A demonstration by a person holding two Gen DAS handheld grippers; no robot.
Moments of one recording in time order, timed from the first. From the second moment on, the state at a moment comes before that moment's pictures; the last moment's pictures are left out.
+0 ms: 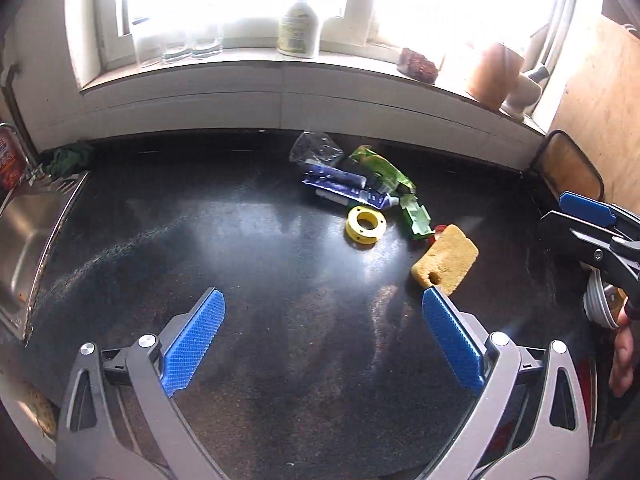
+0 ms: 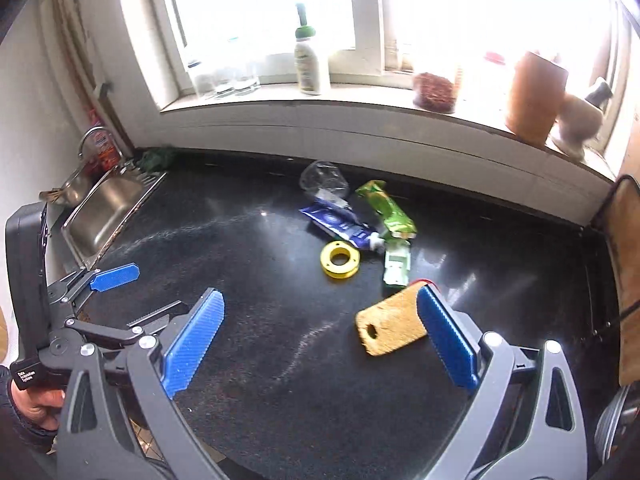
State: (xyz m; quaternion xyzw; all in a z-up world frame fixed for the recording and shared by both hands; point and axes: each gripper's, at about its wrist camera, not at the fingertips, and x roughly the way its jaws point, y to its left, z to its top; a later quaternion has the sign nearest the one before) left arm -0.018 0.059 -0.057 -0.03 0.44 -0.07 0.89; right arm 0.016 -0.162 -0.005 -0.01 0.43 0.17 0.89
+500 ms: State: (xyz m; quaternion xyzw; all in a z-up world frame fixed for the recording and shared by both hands) left arm 0.009 0.004 -0.067 0.01 0.45 -0.10 0.89; right arm 0.034 -0.211 -0.019 0.01 0.44 0.15 0.89
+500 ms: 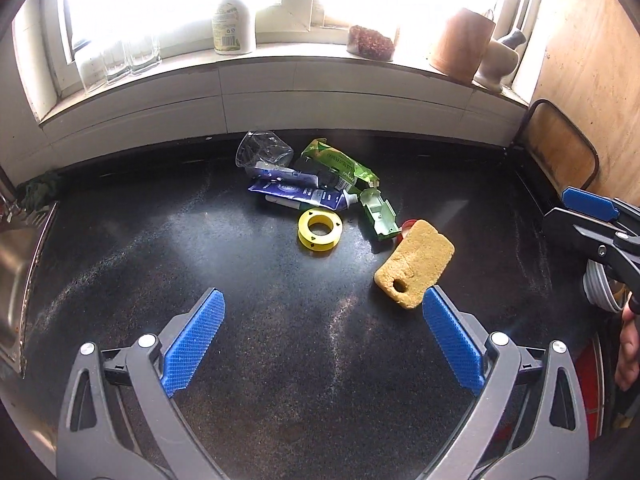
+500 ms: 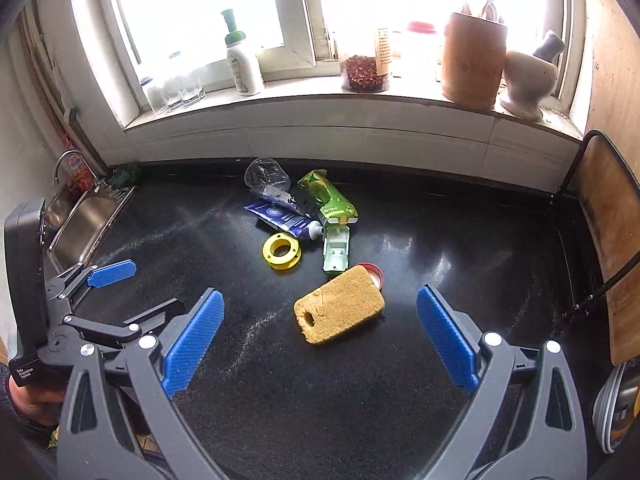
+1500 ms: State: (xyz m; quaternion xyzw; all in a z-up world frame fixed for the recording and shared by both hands) left arm 0.161 -0.024 -0.219 0.04 0.50 -0.09 0.86; right arm 0.220 -0.161 -0.201 -0.07 0.59 0.17 0.78
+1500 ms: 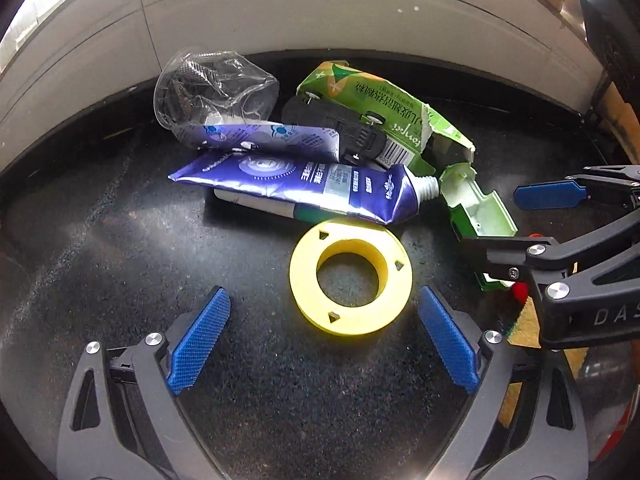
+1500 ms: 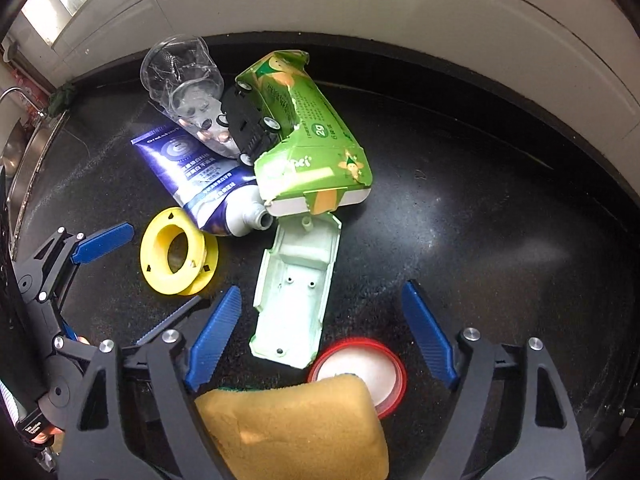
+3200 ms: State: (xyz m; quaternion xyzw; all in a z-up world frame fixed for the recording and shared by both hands) left arm -0.012 0.046 -0.088 0.01 0.45 0.00 0.90; right arm 0.069 -0.113 -0.082 -0.09 0.50 0.26 0.82
